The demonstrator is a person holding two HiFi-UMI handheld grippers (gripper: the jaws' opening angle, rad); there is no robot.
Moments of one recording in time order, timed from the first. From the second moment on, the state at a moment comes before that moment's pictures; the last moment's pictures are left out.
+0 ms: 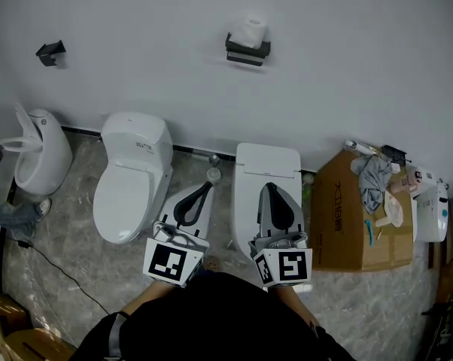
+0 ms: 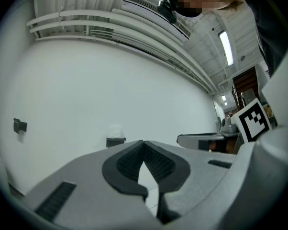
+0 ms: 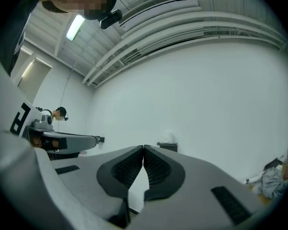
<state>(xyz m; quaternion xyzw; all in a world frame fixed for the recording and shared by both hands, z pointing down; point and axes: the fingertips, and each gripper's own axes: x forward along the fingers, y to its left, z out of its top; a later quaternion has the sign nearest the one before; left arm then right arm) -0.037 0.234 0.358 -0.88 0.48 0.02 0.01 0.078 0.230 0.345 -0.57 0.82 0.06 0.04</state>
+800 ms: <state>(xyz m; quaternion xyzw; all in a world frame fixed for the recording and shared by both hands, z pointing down) -0.033 0.174 0.371 -0.88 0.47 0.01 0.02 0.091 0.170 0.361 -0.58 0.81 0.04 0.04</state>
